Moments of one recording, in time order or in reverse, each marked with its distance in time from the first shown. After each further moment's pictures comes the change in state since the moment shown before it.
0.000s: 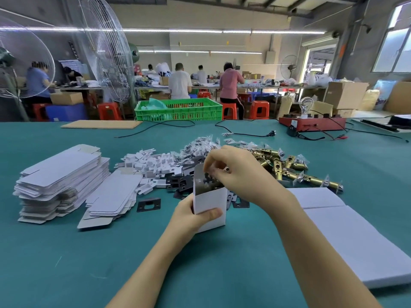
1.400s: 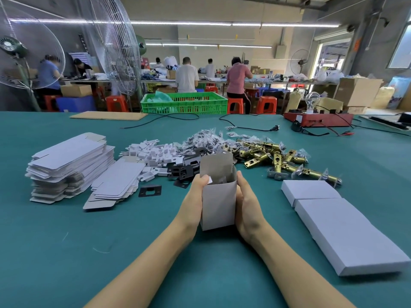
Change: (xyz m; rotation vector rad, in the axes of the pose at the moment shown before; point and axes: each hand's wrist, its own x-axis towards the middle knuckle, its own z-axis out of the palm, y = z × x) left_hand -0.014 0.019 0.034 -0.231 0.074 -0.076; right_hand -0.054 0.051 0.087 1.377 0.093 0.566
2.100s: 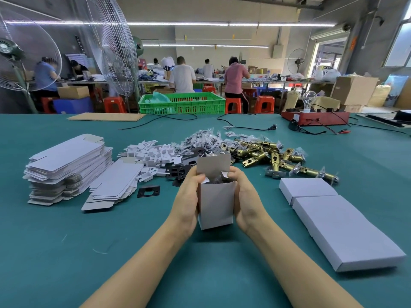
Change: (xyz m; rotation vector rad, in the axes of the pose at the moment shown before) left_hand 0.003 0.008 0.004 -0.120 0.015 0.133; right_hand -0.002 -0.018 0.009 -0.009 0.063 -0.088
